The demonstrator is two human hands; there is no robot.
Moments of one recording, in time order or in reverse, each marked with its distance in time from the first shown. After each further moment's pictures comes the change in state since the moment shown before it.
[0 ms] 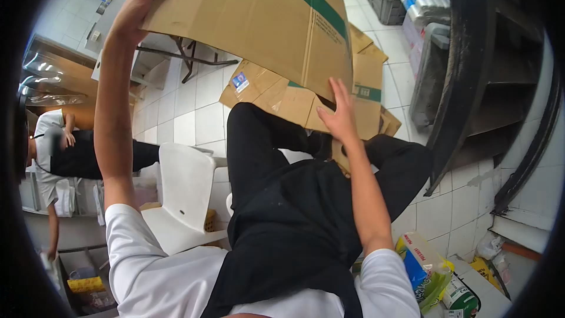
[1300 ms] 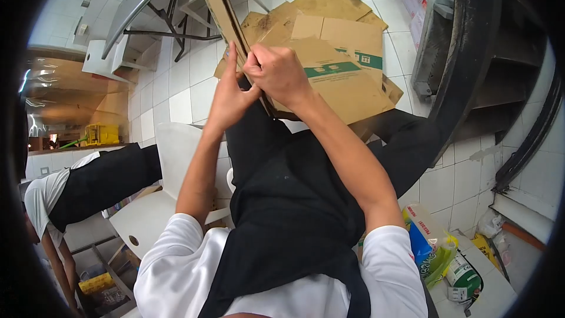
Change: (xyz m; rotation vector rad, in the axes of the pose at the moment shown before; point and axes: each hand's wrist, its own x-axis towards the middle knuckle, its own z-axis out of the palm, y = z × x) left_hand -0.161 -0.175 0.177 0.310 0.036 0.097; right_hand 0.041 -0.166 0.033 0.156 0.137 -0.489
